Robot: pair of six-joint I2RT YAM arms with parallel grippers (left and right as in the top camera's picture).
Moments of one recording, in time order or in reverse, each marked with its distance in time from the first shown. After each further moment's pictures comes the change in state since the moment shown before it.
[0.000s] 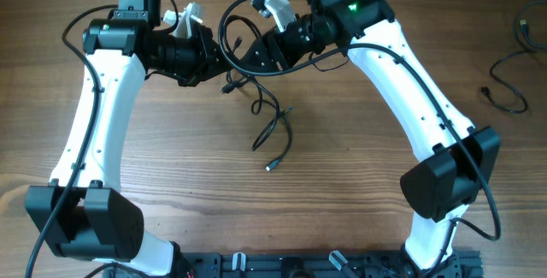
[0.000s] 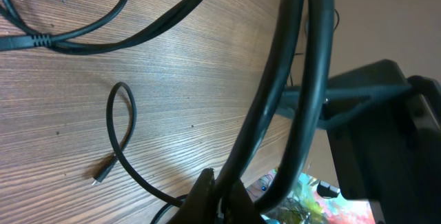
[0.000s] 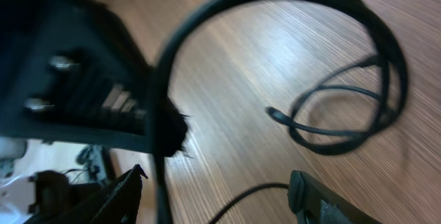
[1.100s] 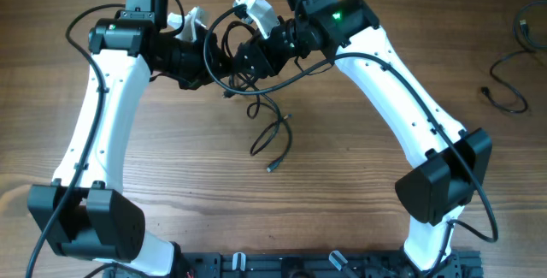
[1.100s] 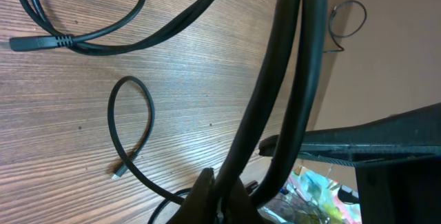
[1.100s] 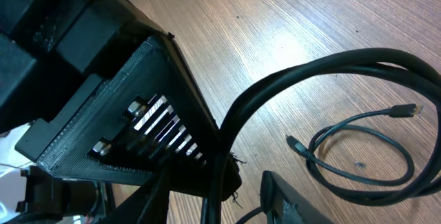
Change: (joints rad) left arm -0.028 0.000 0.000 -0.028 -0.079 0.020; right arm 0.064 0.000 0.000 0.060 0.055 -0.023
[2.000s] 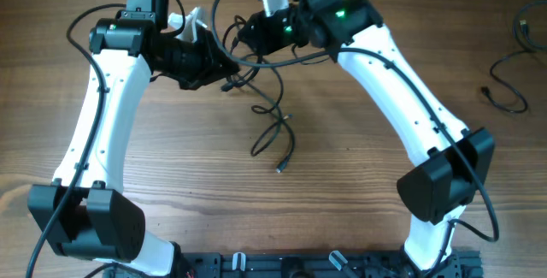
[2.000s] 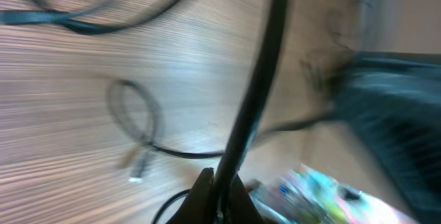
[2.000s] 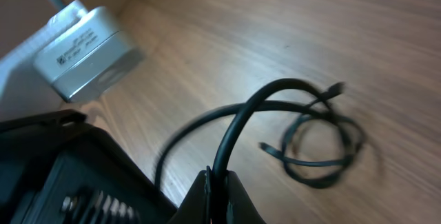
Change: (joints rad) left arm 0.000 0.000 0.000 -0.011 -0.054 0.007; right arm -0.033 -0.002 0.000 0.149 0.158 0.348
